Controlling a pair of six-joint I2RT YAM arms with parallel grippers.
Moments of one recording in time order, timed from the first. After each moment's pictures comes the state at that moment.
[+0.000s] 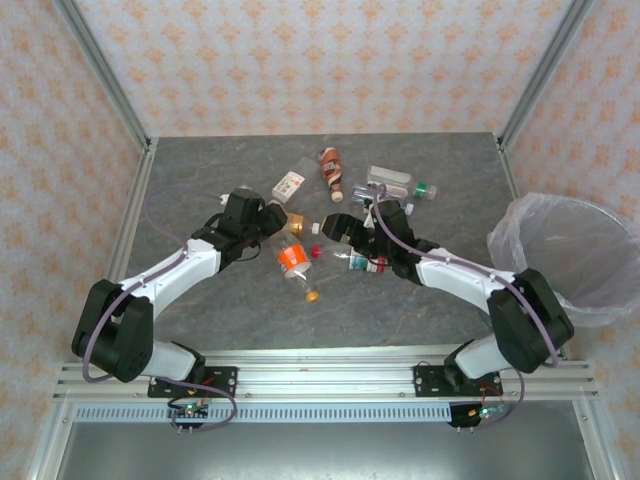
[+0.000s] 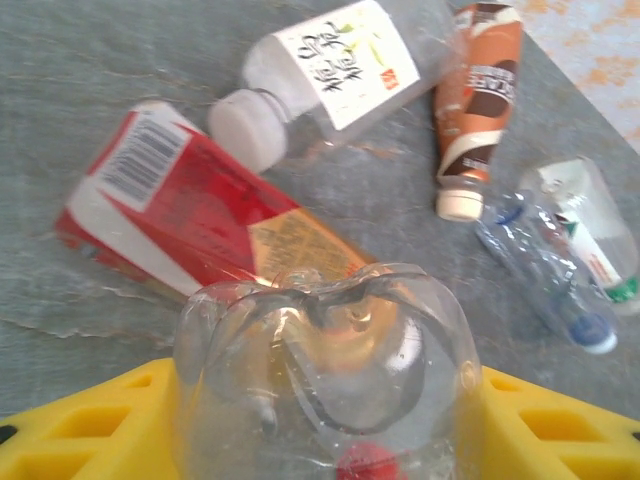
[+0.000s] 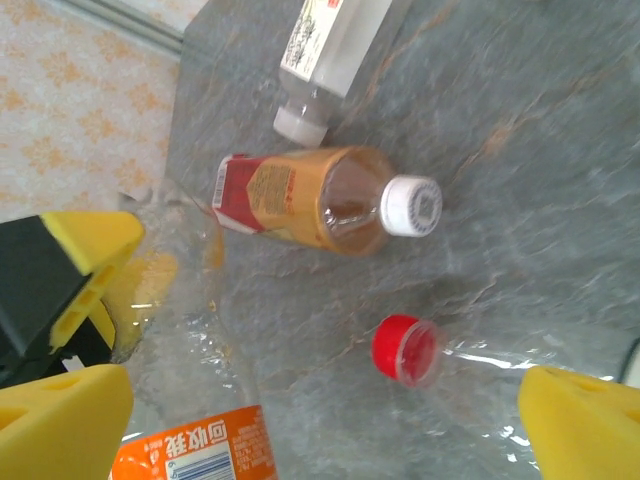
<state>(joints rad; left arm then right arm) -0.38 1.40 0.87 -0.18 -0.04 -0.90 0.59 1.46 0.78 0.14 -0.28 0.92</state>
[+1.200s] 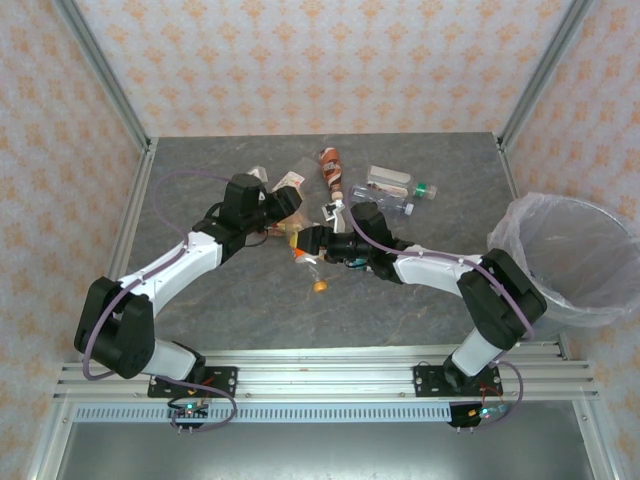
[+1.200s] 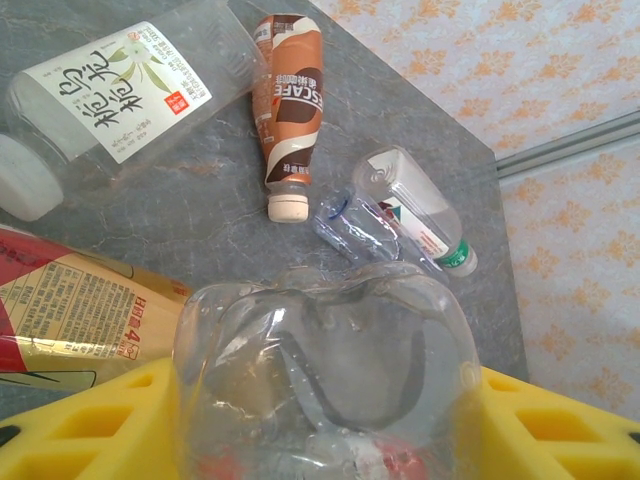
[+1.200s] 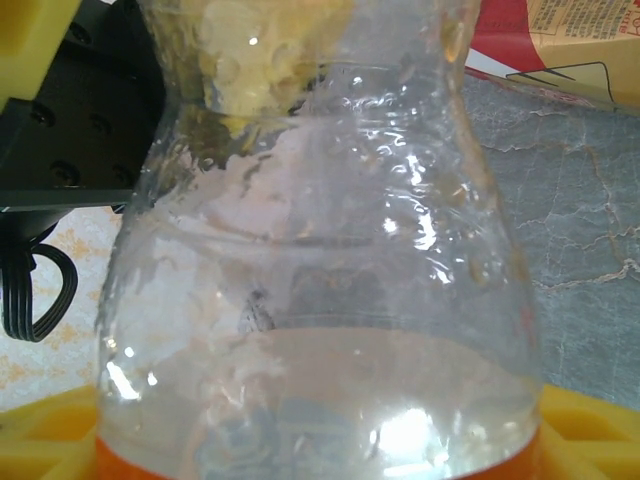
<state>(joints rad) -0.39 1.42 0.96 -0.06 0.14 -0.87 0.69 1.61 0.84 0.39 -0.64 0.95</state>
